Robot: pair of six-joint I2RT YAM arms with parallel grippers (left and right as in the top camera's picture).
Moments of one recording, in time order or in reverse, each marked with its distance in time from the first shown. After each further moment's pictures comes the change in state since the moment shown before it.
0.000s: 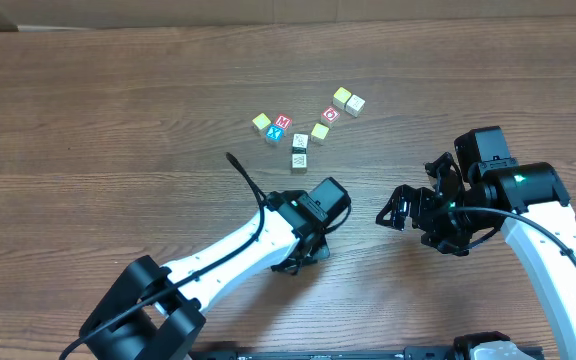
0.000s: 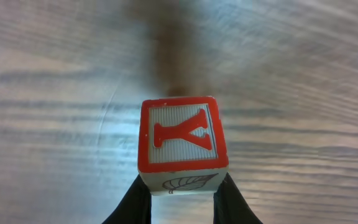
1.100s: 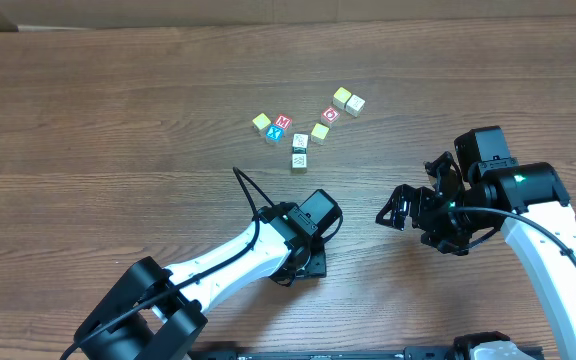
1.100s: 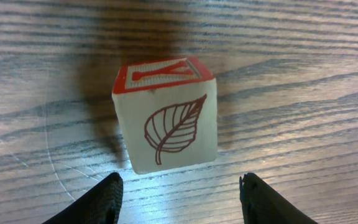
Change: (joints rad) left arm 0.002 -0.022 -0.142 0.164 0.126 0.190; right arm 0.000 0.000 0.000 0.005 0.000 0.000
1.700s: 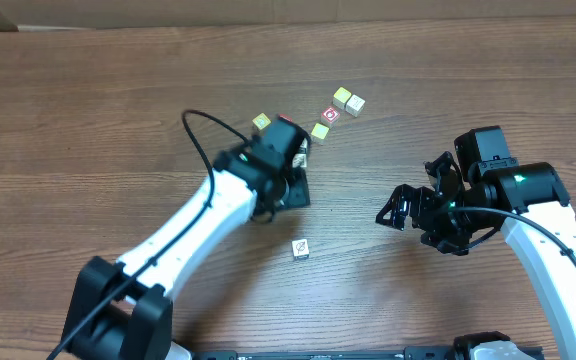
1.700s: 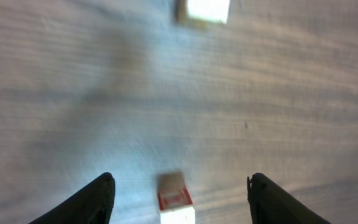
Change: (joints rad) left arm 0.280 0.003 0.295 -0.101 -0.067 0.200; right arm 0.000 0.000 0.000 0.000 0.000 0.000
